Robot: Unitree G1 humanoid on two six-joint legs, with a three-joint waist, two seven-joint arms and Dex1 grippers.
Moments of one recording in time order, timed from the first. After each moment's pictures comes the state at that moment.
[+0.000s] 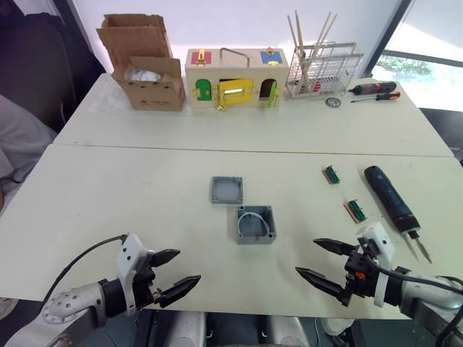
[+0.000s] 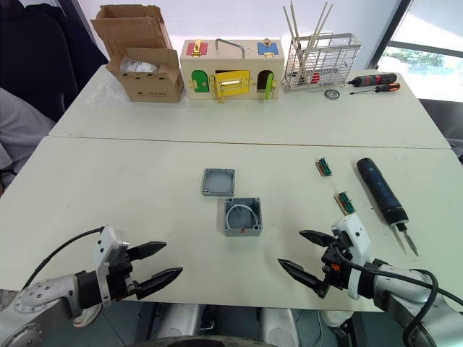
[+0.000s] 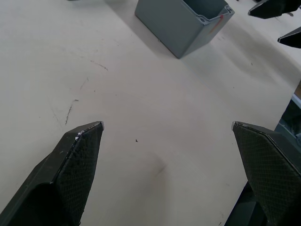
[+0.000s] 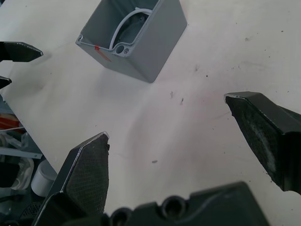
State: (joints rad) left arm 0.47 0.66 0.17 -0.70 -0.69 0.63 -0.72; right arm 0.44 -0.72 -0.28 -0.71 0.56 0.64 0.78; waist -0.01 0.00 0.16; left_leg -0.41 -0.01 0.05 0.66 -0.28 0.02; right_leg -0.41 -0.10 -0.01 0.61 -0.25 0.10
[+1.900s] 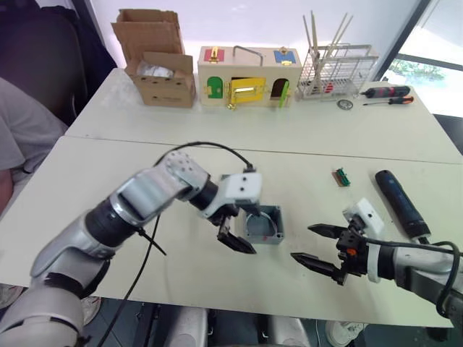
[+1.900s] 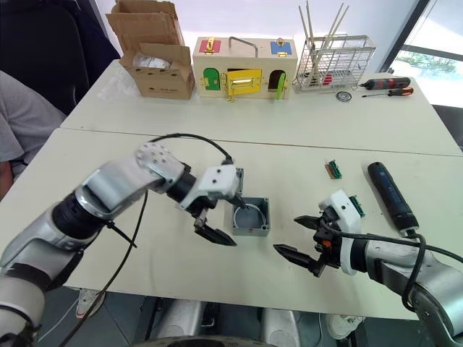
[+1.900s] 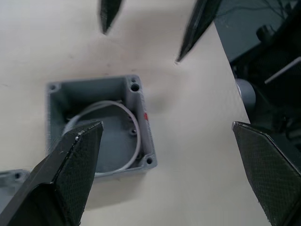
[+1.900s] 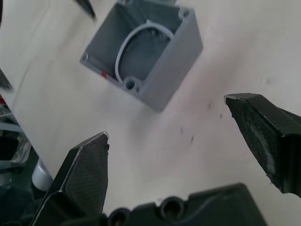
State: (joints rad) left arm -0.89 0.59 -0.67 -0.27 -0.37 0.83 -1.23; right arm 0.16 -0.87 -0.24 -0.74 0.74 0.95 0.64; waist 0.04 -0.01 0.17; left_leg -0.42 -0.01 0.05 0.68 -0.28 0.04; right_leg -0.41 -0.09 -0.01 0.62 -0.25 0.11
